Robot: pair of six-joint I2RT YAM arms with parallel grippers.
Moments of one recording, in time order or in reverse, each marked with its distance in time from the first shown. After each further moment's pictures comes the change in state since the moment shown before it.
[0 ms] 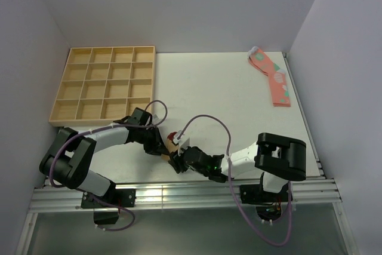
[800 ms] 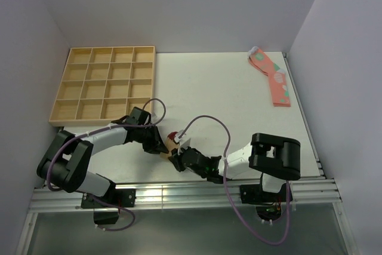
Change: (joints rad) left arm 0.009 -0.034 0.003 -0.014 -0.032 0.003; right arm 0.023 0.056 0.016 0.044 0.094 0.081
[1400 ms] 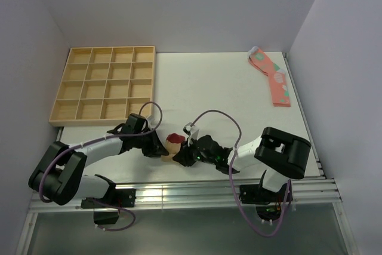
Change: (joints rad) left arm -0.010 -0.102 -0.128 0.143 -0.008 -0.058; right arm -0.205 -0.069 -0.110 0.097 -0.395 0.101
